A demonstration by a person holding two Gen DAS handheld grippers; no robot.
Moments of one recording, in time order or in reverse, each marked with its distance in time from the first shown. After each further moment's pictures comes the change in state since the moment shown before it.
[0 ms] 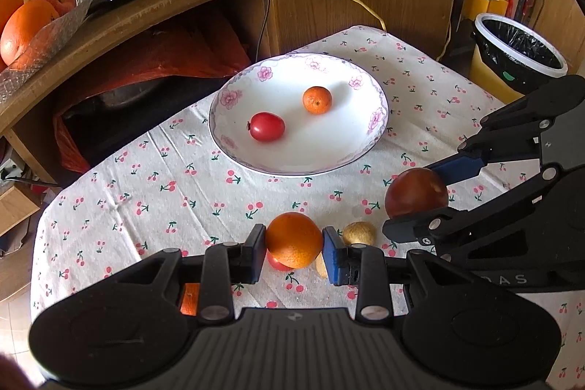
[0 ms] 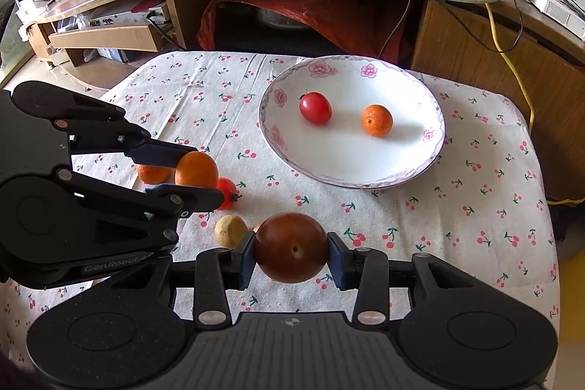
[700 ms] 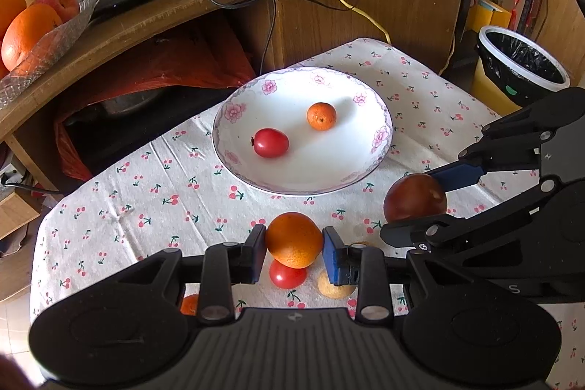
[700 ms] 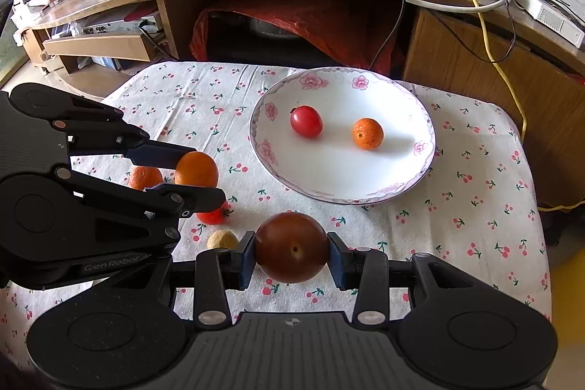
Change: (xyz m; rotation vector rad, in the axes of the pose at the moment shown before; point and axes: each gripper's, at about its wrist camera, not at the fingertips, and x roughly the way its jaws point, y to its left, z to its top) left arm 0.000 0.003 0.013 -0.022 -0.020 -0.002; right arm -0.002 -0.003 0.008 0.005 -0.018 -0.020
